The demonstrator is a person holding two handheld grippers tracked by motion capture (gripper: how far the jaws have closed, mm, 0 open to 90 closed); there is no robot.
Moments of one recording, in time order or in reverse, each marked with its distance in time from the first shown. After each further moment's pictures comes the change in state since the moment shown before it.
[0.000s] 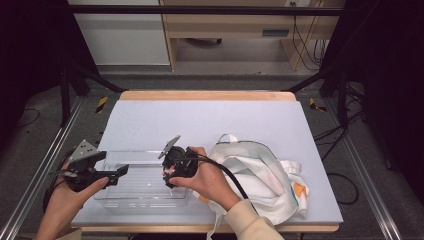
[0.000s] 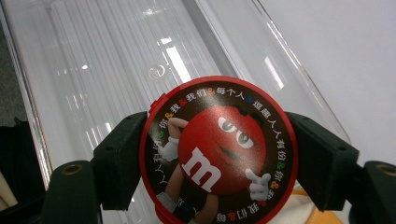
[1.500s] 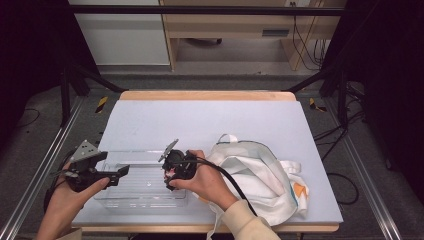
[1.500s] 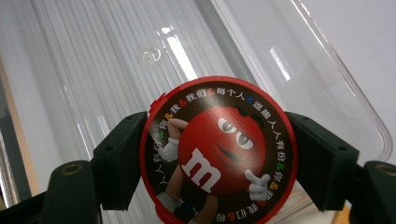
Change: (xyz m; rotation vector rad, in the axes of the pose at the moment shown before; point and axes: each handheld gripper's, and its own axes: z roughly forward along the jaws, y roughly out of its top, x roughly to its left) left arm -0.002 0.000 0.001 0.002 -0.006 0.006; right arm 0.000 -0.006 0.019 0.043 0.002 0.005
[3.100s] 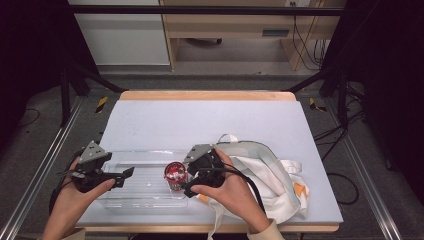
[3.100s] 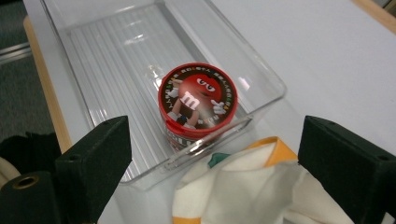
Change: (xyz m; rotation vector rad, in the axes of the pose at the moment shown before) left arm -0.011 0.003 0.007 0.029 0.000 0.036; right arm 0.003 -0.048 -0.080 -0.236 -0.068 0.071
